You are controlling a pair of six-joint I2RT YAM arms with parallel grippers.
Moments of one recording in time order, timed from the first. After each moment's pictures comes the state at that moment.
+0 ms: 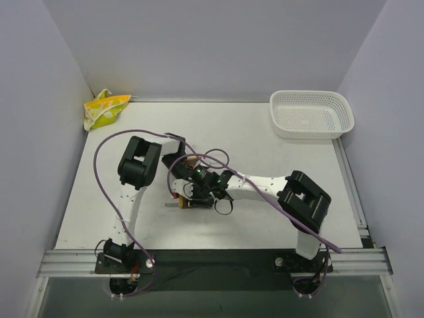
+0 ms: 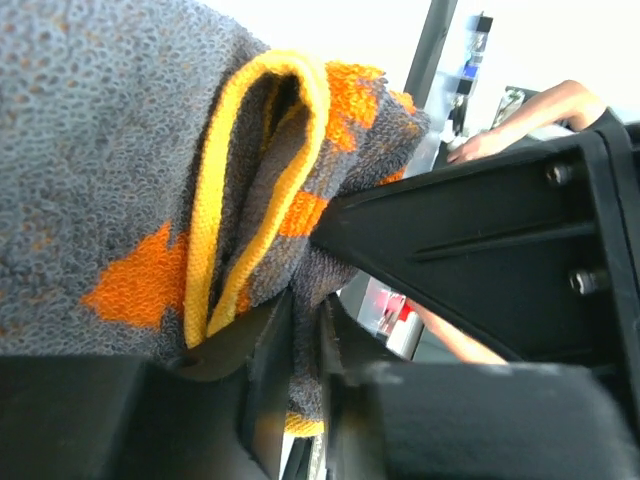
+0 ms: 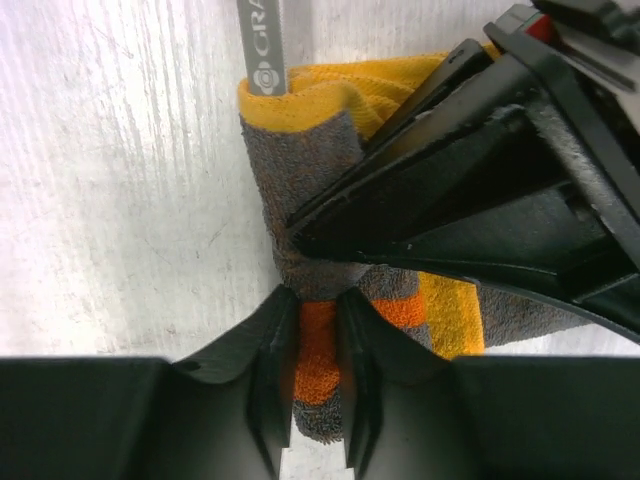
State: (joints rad) left arm -0.40 2.43 1.65 -1.49 0.96 0.80; right arm 1.02 1.83 1.12 -0.33 -0.13 -0.55
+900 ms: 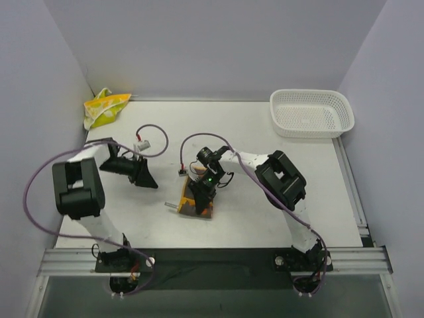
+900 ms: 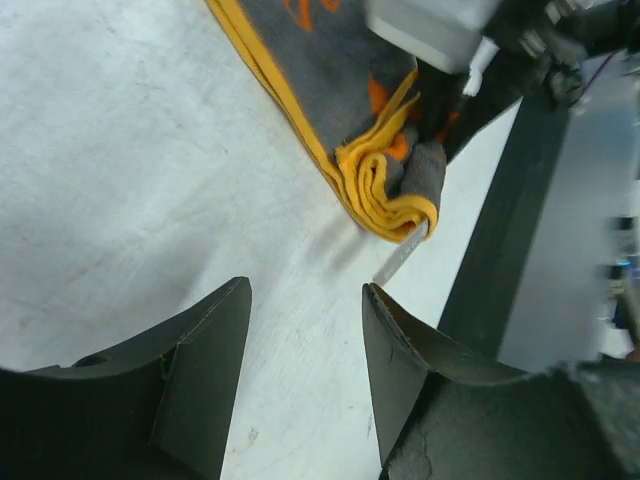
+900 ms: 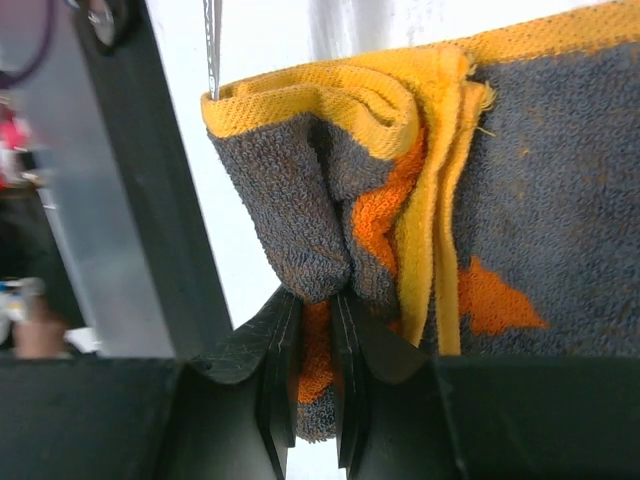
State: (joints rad) left arm 0.16 1.86 1.17 -1.13 1.02 0.87; right arm 0.80 2.13 1.44 -0.74 -0.85 -0.28
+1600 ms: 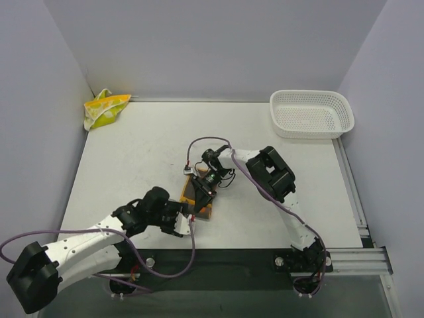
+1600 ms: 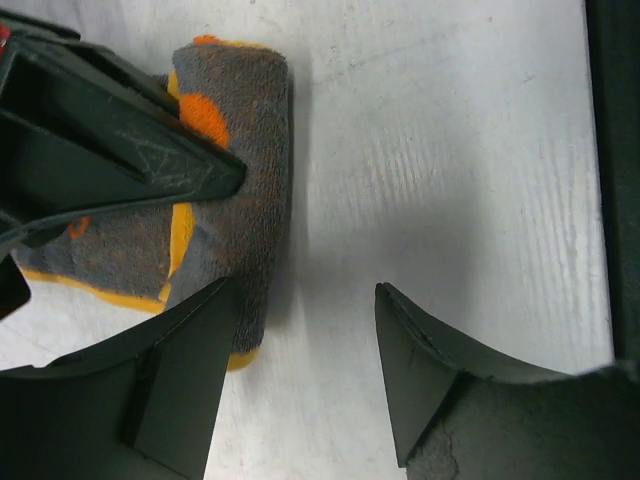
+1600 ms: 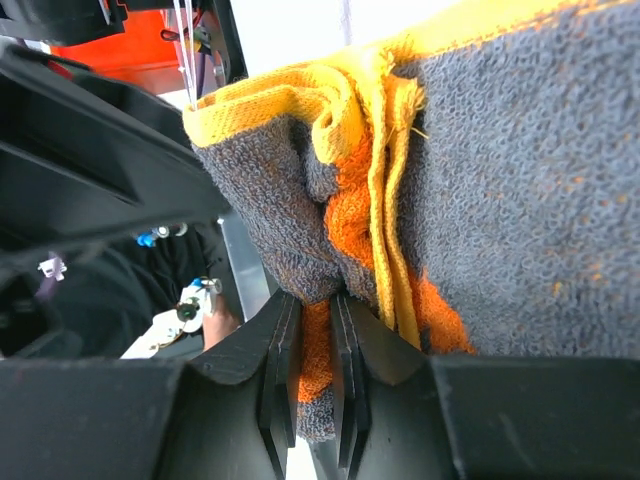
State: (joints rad) left arm -0.75 0.88 0.39 -0.36 0.42 0.93; right arm 0.72 2.34 1.56 -0.84 -1.16 -0.18
